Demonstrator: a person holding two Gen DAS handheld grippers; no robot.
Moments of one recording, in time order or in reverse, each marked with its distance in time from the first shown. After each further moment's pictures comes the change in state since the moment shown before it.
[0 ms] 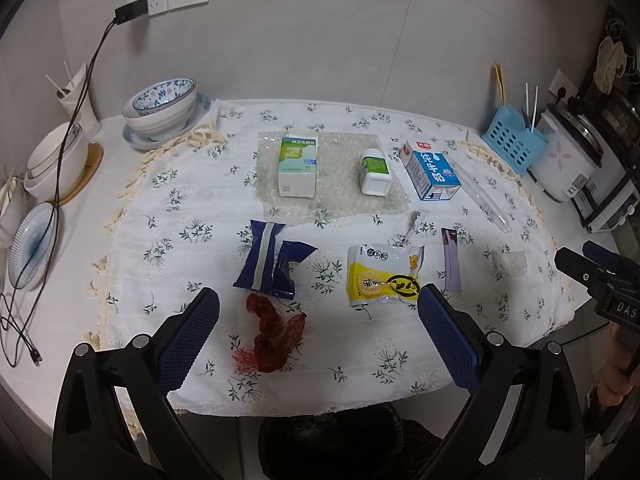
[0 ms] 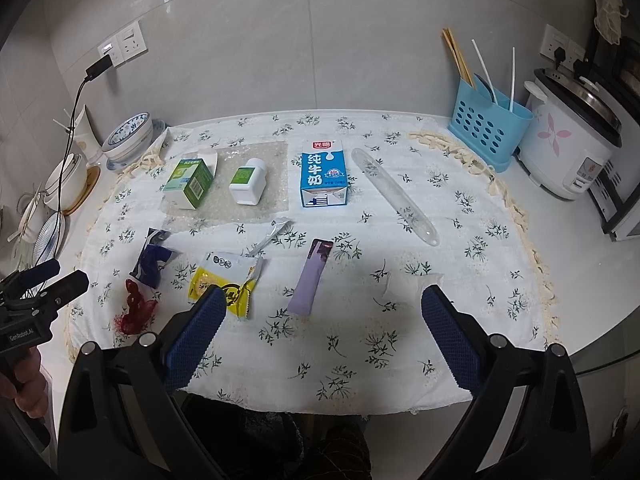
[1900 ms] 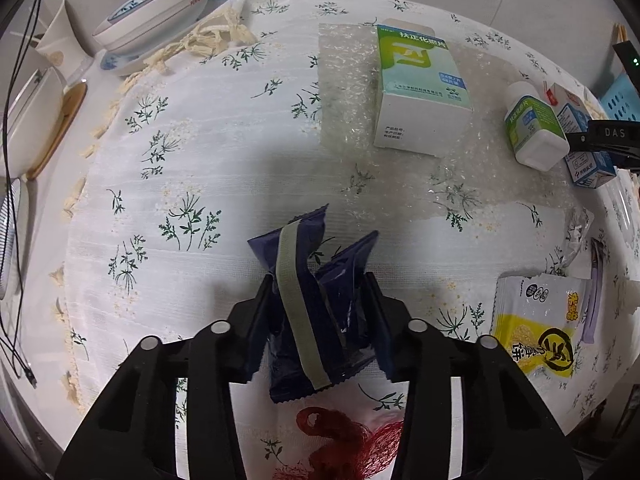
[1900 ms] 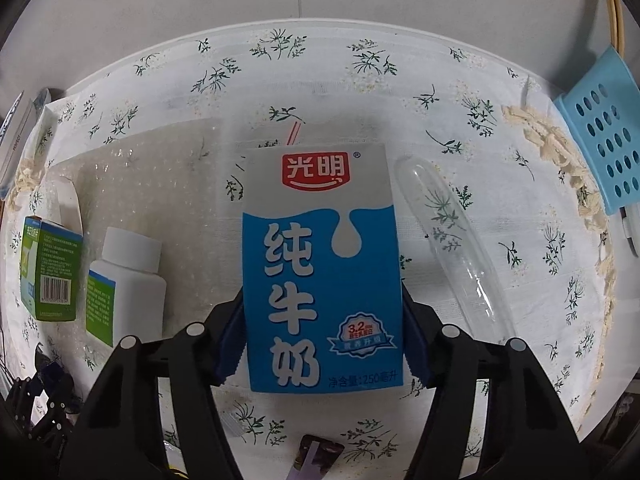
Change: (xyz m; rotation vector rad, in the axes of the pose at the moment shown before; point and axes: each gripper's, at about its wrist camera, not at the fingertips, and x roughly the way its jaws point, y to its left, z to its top) left arm 0.188 0.058 0.036 -0.070 0.309 0.187; right arm 0.287 0.014 0.144 -0.005 0.395 -0.062
